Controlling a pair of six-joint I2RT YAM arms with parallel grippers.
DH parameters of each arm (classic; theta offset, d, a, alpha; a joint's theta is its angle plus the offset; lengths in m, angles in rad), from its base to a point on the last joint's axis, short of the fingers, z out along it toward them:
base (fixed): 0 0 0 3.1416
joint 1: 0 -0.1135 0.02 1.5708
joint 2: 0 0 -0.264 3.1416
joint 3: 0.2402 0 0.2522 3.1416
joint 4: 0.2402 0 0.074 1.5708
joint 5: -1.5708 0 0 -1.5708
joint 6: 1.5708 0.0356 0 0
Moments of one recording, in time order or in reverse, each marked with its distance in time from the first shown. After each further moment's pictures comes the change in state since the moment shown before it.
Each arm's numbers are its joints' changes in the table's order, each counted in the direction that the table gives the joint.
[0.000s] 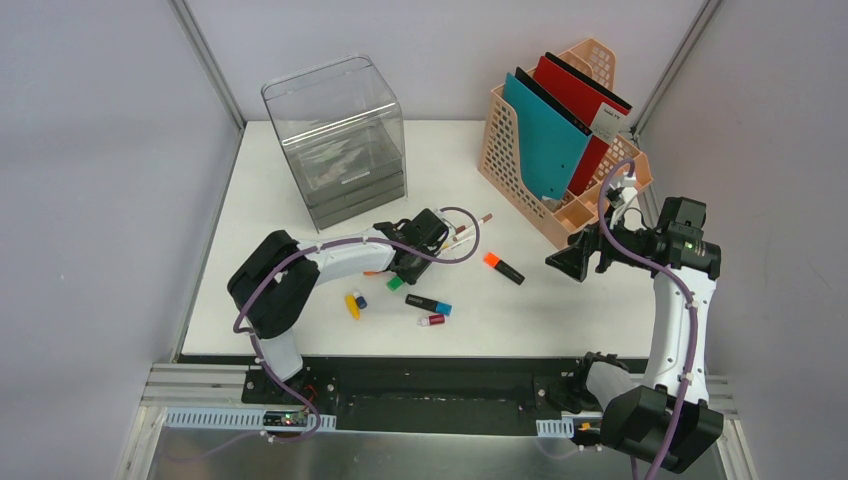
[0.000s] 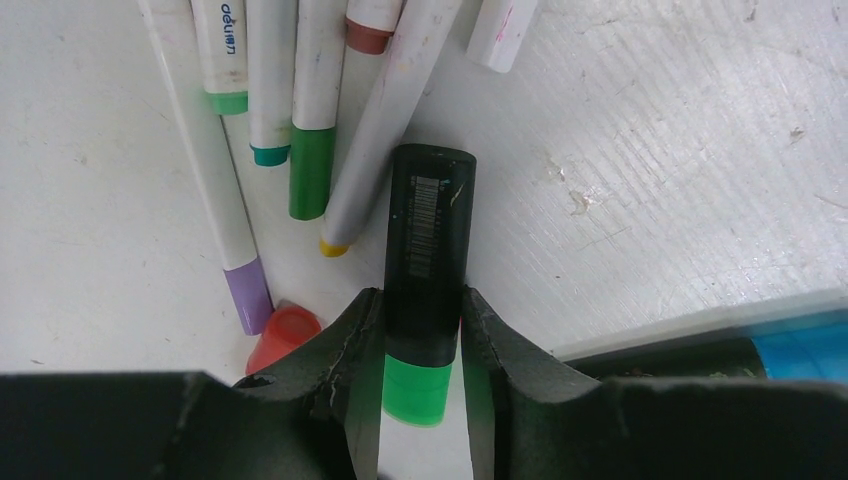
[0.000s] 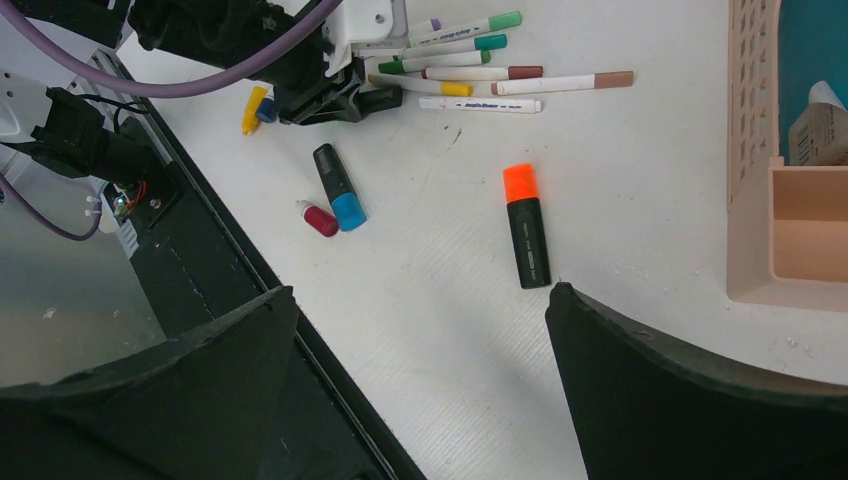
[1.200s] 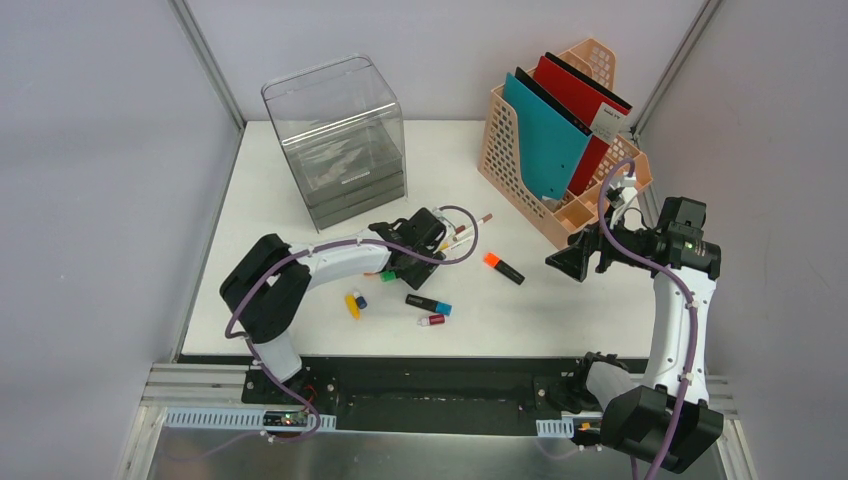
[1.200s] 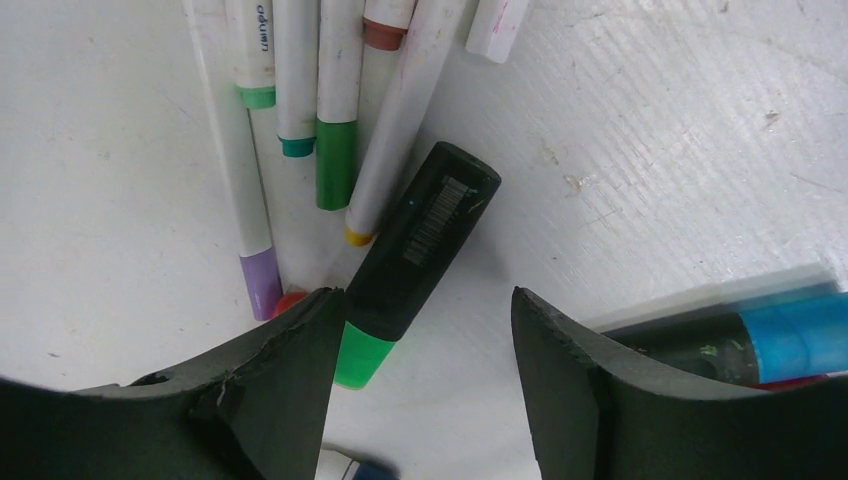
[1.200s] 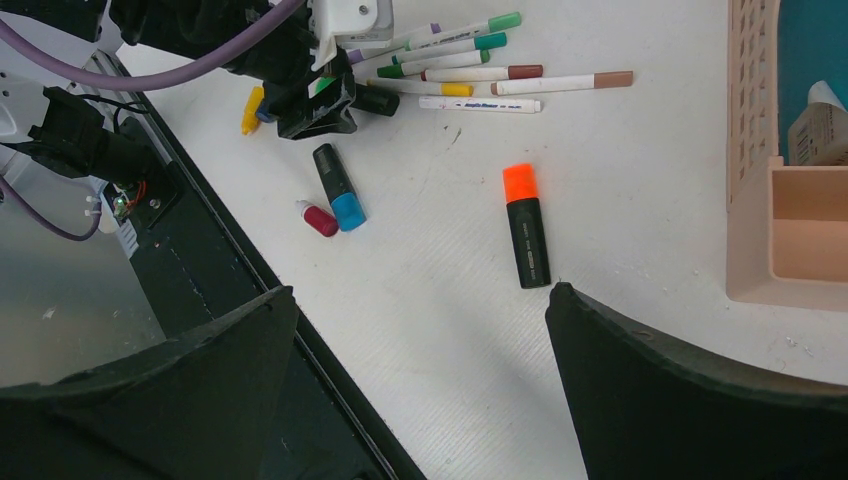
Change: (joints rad) left arm 0.000 -0.050 -0.018 -0.004 -0.004 0.006; right arm 0.000 0.000 0.000 0.000 0.000 0.000
